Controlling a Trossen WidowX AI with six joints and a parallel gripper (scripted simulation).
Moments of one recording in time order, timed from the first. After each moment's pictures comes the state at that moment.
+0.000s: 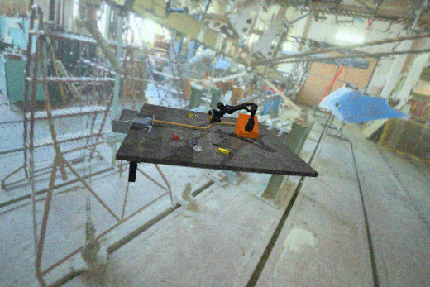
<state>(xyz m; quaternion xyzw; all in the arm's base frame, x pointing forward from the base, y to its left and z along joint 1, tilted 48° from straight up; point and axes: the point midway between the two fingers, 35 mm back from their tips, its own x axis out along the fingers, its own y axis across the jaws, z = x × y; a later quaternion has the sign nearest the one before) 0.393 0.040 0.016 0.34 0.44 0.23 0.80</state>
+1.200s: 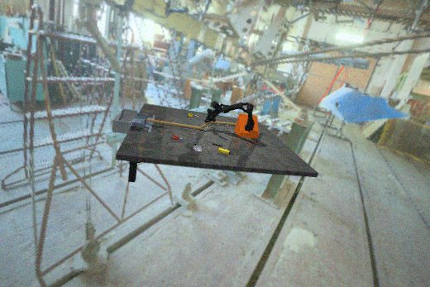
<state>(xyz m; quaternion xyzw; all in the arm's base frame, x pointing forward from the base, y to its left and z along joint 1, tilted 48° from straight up) 0.446 0.049 0.017 0.33 0.43 0.23 0.80</state>
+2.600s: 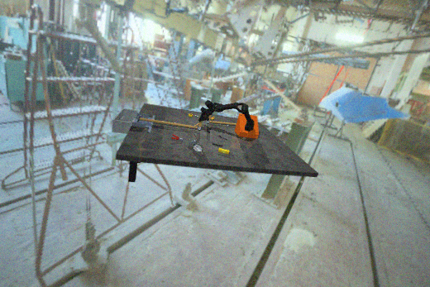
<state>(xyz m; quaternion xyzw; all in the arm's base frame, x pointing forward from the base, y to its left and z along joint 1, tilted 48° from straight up) 0.509 0.058 0.017 0.33 0.43 0.23 0.80</state>
